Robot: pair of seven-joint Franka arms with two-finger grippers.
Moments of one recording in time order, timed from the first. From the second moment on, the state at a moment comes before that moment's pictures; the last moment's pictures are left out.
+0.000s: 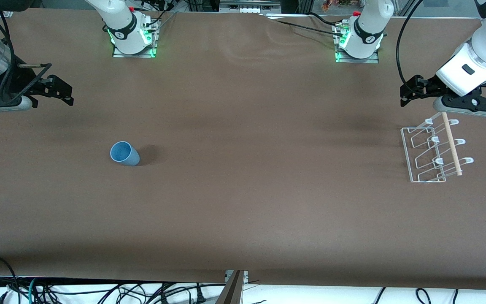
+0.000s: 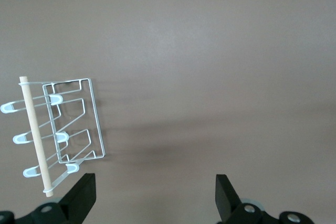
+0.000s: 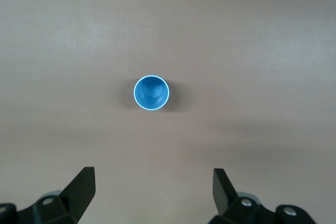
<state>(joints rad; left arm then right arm) -0.01 -0.03 -0.11 -1.67 0.00 1.63 -0.01 0.08 -0.05 0.00 -1.73 0.00 1.68 0.01</state>
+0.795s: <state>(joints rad) -0.01 -0.01 -0.11 -1.65 0.00 1.61 -0.01 0.08 -0.05 0.00 -1.73 0.00 1.67 0.03</state>
